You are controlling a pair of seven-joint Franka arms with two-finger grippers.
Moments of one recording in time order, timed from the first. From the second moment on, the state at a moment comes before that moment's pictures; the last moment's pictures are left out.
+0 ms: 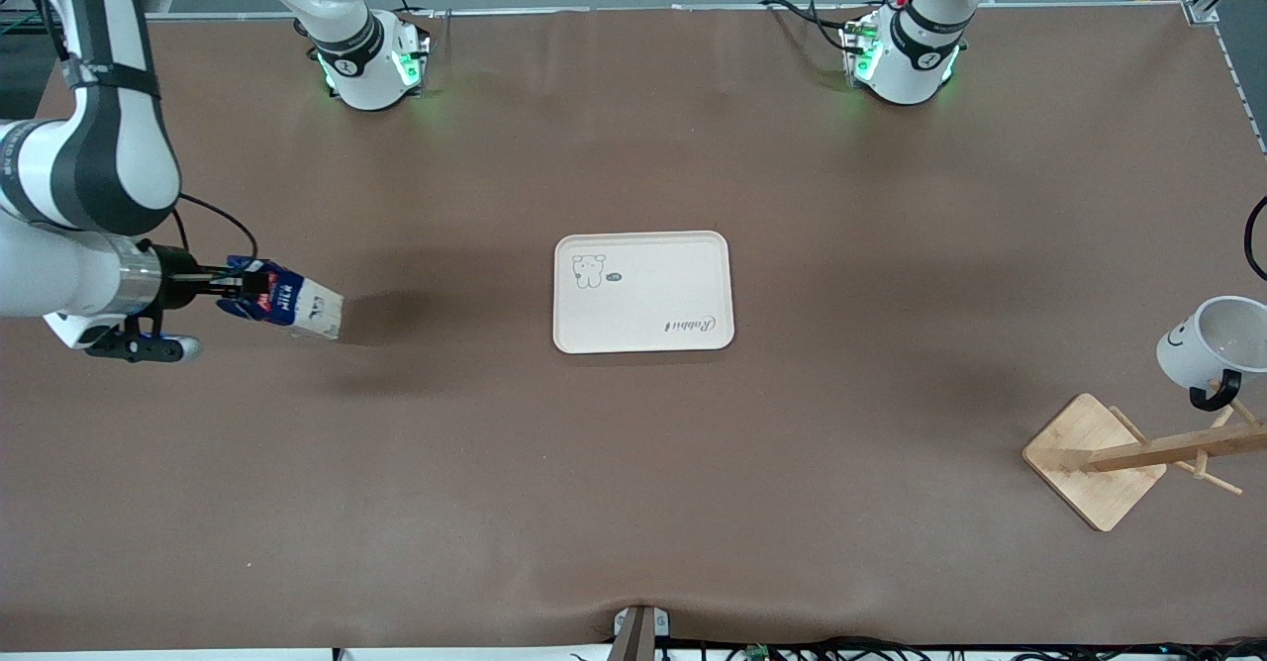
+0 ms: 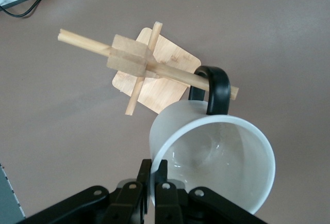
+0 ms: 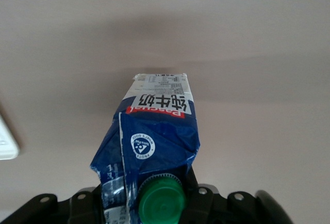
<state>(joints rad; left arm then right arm) 0.42 0.41 -0.16 -1.29 0.05 1.75 0.61 0.01 0.25 -0.11 -1.75 0.11 1.66 -0.05</state>
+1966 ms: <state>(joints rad) 0.40 0.27 -0.41 -1.28 0.04 1.45 0.07 -0.08 0.24 -0.11 -1.97 -0.02 1.86 -0.15</state>
